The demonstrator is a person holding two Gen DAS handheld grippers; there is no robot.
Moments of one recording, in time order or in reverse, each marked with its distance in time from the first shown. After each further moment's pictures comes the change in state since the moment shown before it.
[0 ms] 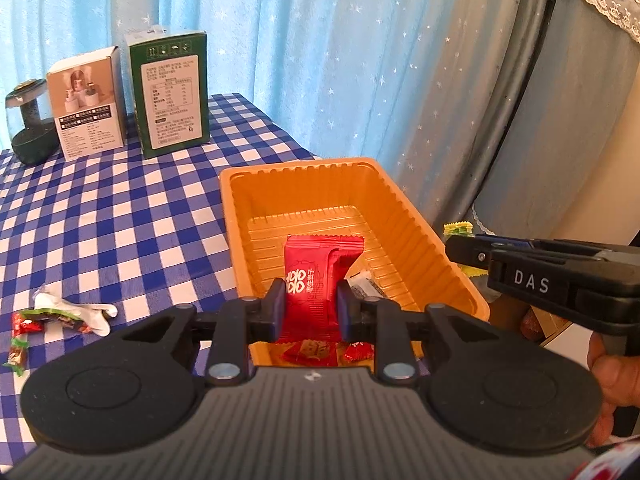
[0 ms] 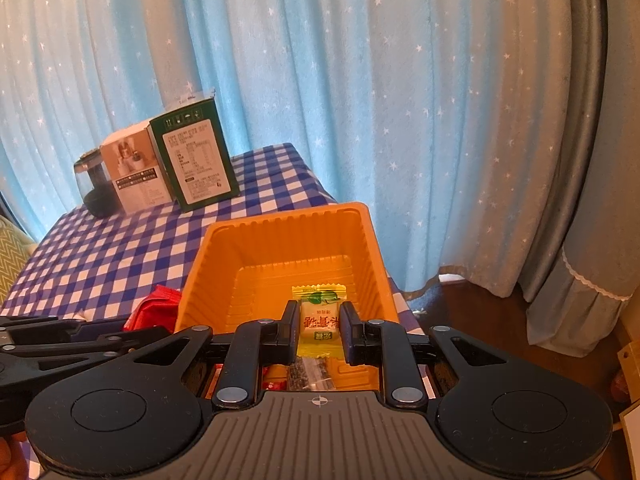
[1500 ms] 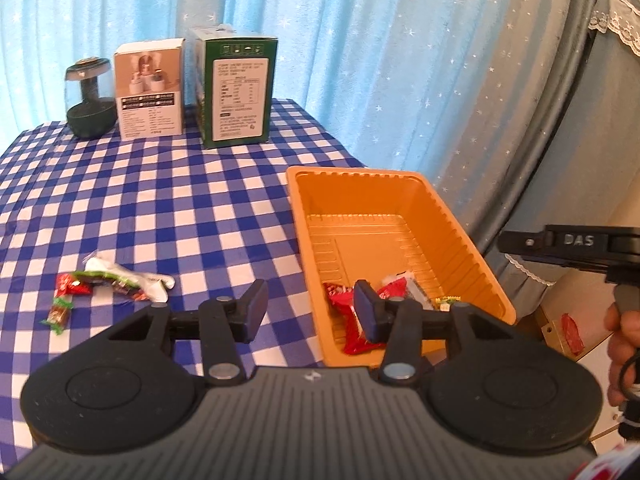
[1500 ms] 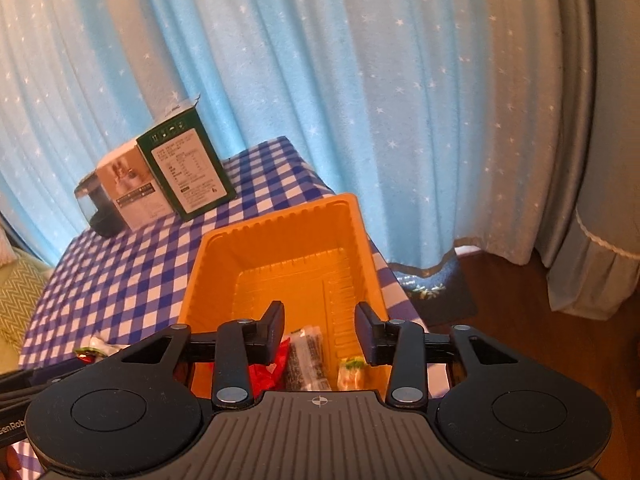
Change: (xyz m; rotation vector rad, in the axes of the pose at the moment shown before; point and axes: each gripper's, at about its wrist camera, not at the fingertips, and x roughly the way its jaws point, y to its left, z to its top) left arm -0.044 0.042 -0.021 -0.124 -0.046 0.084; right arm -0.004 -0.029 0.014 0.136 0.050 0.059
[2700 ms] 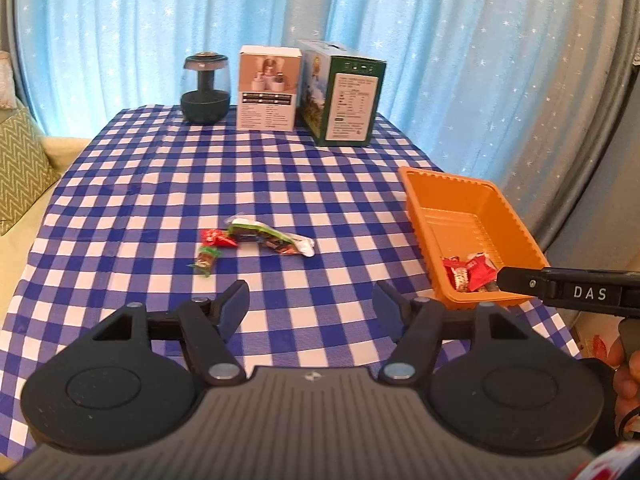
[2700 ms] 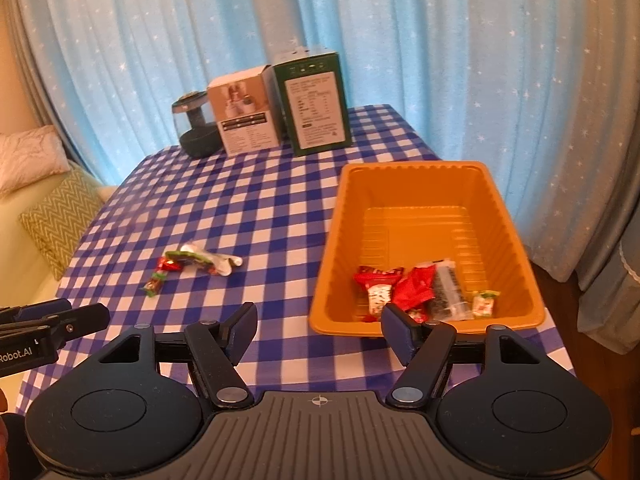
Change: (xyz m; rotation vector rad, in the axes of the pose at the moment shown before) left arm -0.105 0.093 -0.045 -0.101 -0.038 0.160; right arm -0.029 0.134 -0.072 -0.234 0.085 0.112
